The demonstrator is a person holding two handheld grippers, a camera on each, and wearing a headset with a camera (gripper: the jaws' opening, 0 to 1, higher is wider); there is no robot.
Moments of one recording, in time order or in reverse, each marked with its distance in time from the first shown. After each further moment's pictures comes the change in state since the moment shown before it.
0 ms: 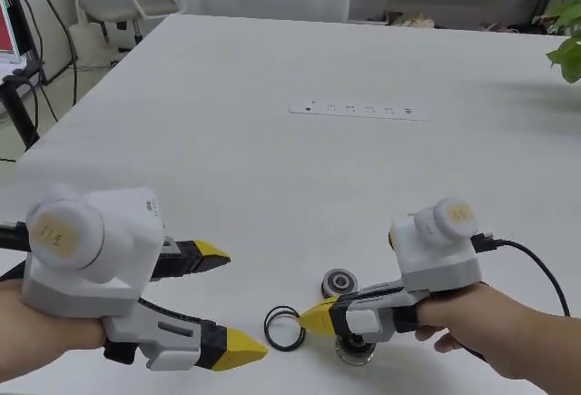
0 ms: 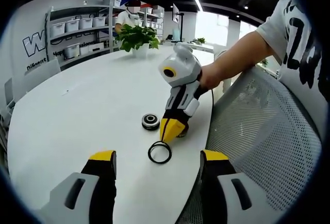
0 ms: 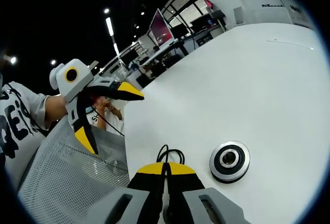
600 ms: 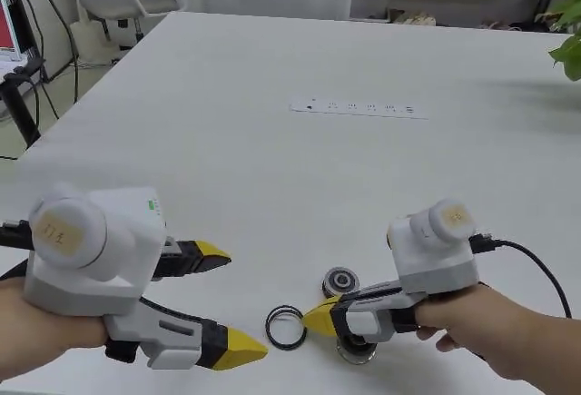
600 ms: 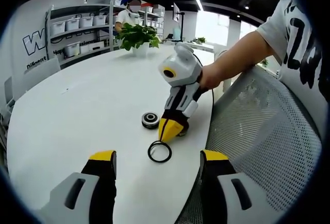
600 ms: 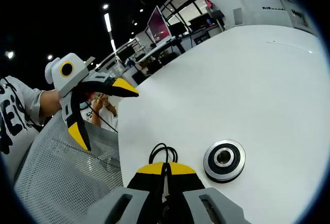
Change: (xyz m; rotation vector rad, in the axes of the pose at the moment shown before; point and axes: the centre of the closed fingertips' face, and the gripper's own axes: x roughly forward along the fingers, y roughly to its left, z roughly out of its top) left arm 0.001 0.000 -0.002 -0.007 0.007 -0.002; right arm 0.002 -0.009 -0.004 -0.031 0.023 -0.049
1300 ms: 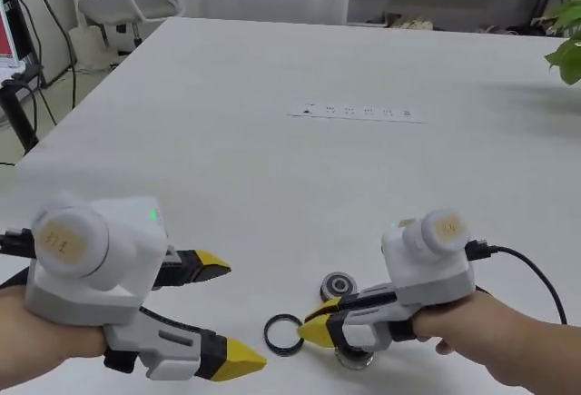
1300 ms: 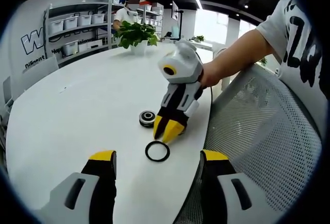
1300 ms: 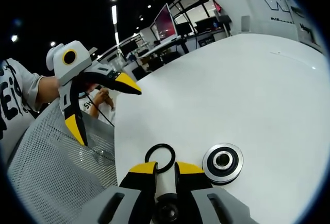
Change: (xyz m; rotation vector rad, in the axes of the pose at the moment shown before) left arm 0.003 -0.002 -0.002 0.002 0.017 -0.014; right arm -0.001 -0.003 -0.002 -0.101 0.016 -0.037
